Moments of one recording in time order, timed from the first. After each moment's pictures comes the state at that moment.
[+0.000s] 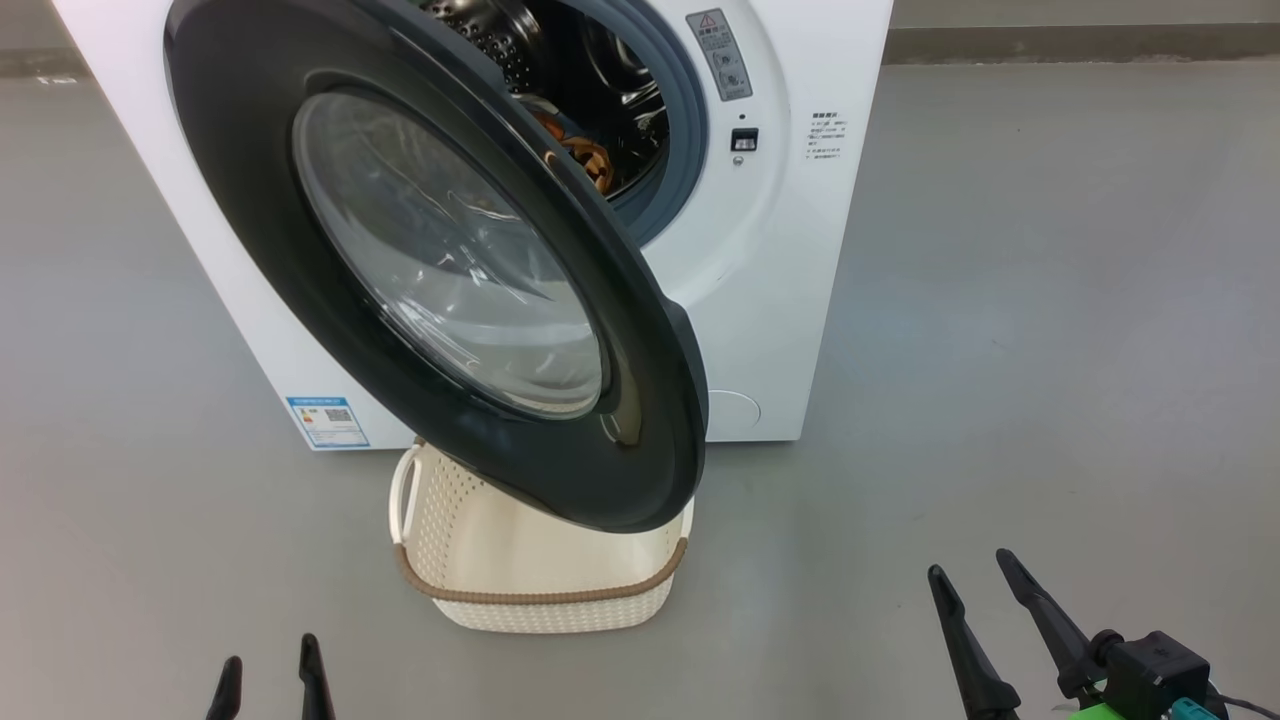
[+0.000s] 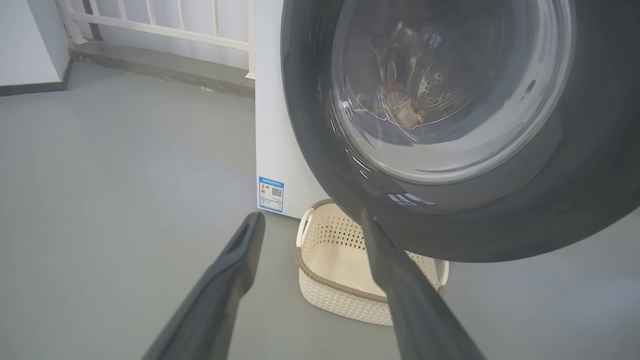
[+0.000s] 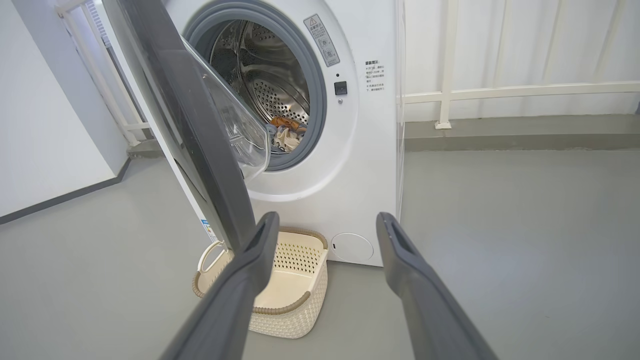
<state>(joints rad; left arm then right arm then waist) 0.13 0.05 -0.02 0.15 -0.34 0.05 -0.25 0.08 -0.14 0.09 0.11 0.28 0.13 -0.26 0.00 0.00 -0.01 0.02</state>
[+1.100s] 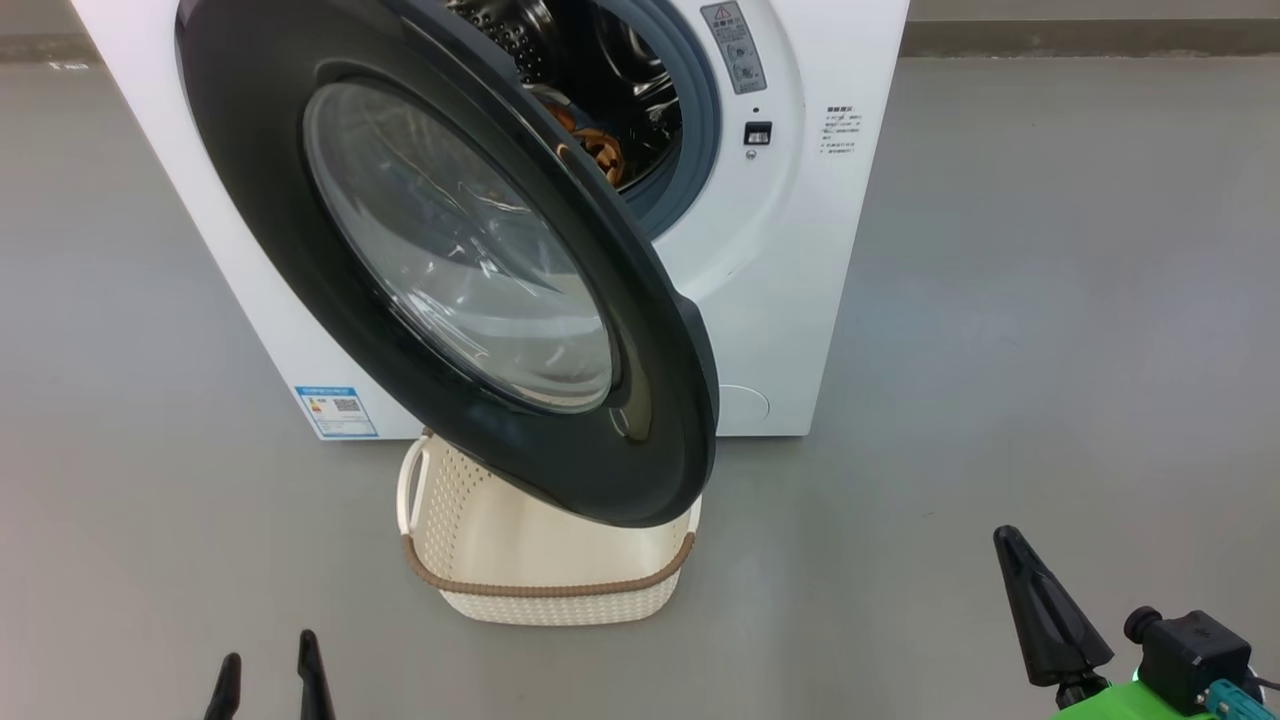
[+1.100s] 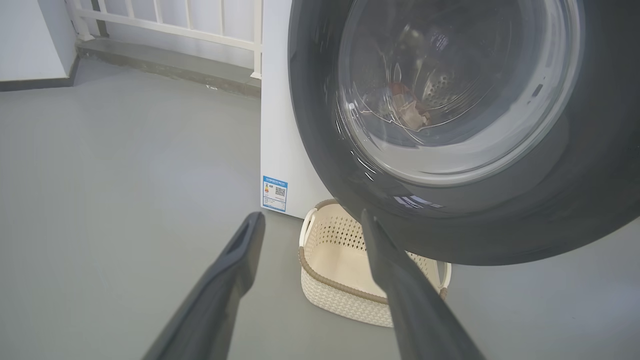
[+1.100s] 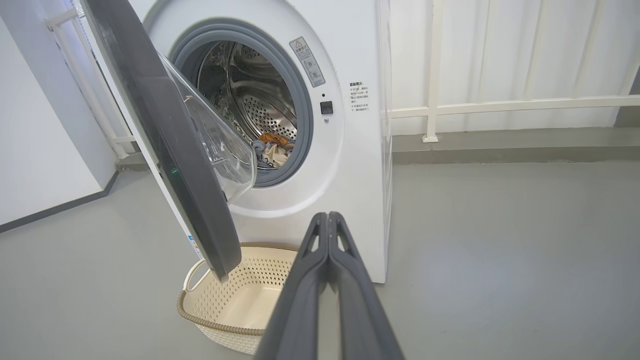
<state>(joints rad) 0.13 0.05 -0.03 0.14 -0.35 0.06 -0.25 0.06 -0.13 0.03 0.10 0.28 0.13 -0.26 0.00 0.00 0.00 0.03</state>
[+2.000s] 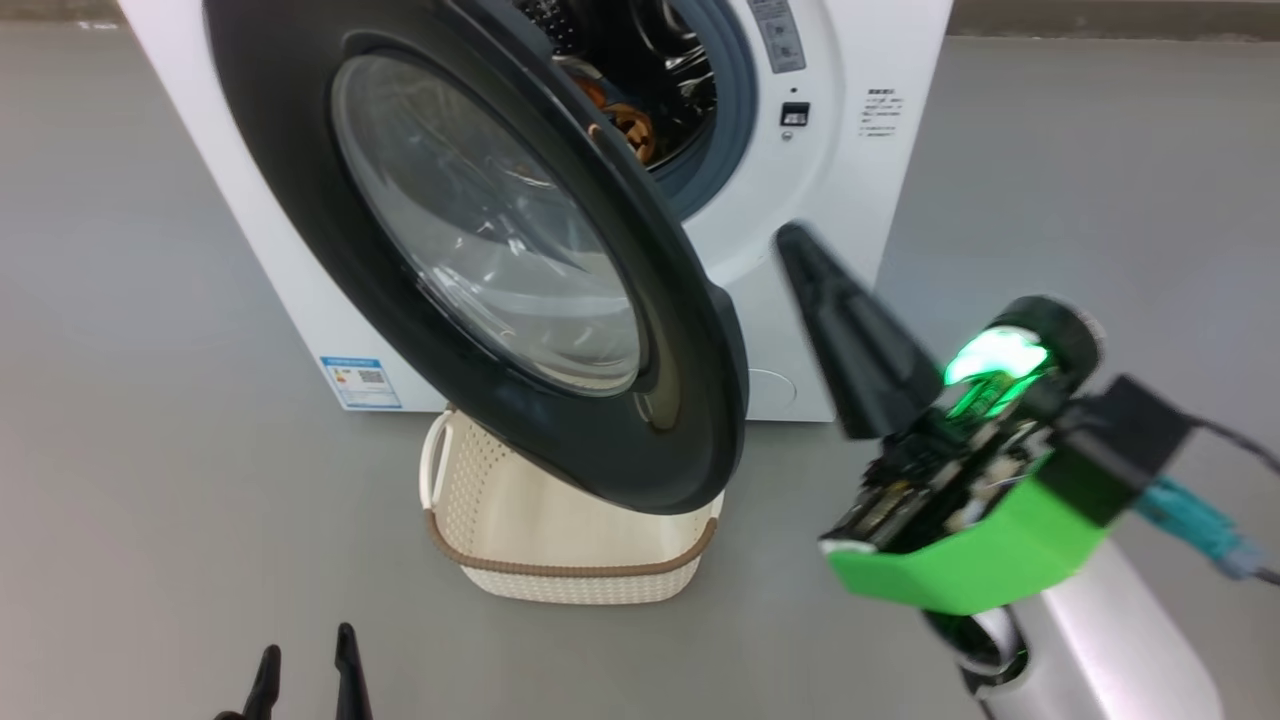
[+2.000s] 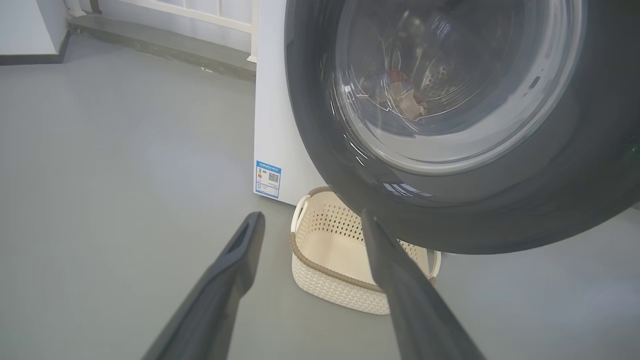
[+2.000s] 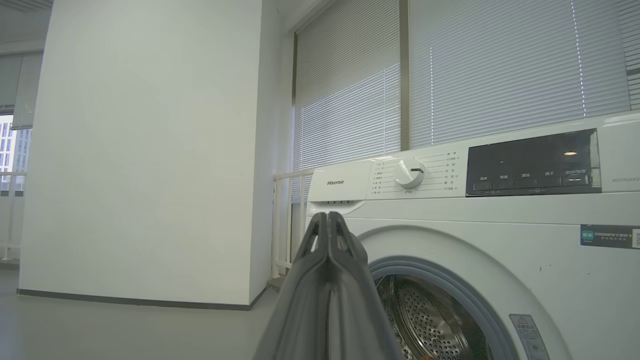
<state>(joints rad) 0.12 0.05 -0.09 0.13 -0.40 0.09 -0.25 -0.41 -0.15 0.38 -0.17 0.40 0.13 -0.26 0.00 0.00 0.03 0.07</state>
